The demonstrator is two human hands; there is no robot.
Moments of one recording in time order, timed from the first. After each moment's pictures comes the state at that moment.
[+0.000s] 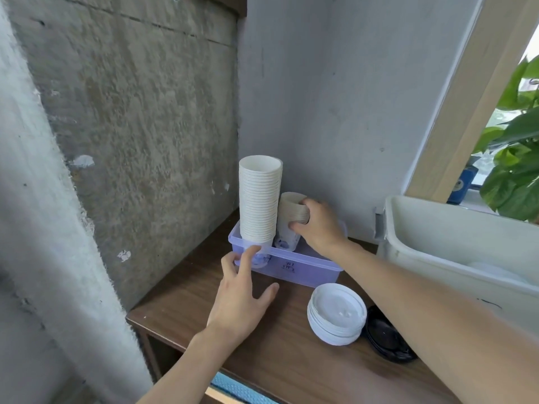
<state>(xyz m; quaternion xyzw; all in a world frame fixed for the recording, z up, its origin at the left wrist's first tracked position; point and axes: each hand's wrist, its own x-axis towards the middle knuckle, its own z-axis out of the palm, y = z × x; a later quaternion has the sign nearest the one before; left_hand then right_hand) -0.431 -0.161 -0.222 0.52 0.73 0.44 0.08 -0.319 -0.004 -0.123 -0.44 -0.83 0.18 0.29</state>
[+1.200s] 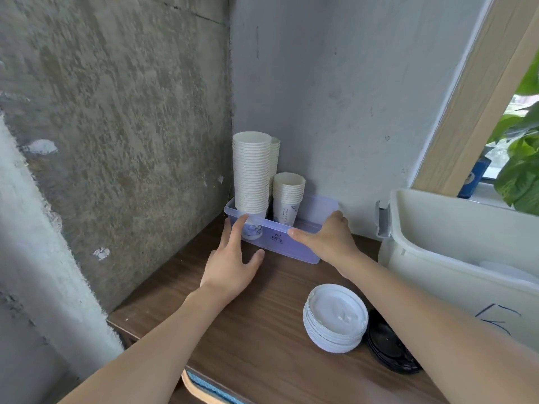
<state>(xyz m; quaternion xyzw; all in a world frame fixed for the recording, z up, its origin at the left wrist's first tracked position) -0.466 -0.106 -0.217 0.50 0.76 0.39 0.10 -0.296 -0.002 -0.146 -0.54 -0.76 0.27 0.25</state>
